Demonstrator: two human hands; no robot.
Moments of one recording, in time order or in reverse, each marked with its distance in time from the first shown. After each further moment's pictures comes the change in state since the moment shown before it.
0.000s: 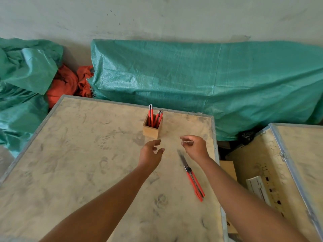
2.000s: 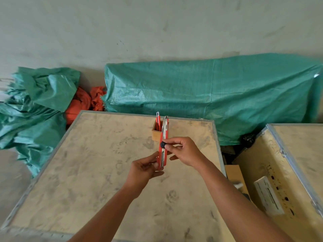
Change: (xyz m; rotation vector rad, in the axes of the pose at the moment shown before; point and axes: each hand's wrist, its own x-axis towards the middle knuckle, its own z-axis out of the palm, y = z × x) left_hand -0.131 0.022 -0.095 -0.619 -0.217 -0.012; right_hand -0.111 -0.113 -0.012 0.354 -0.289 -0.153
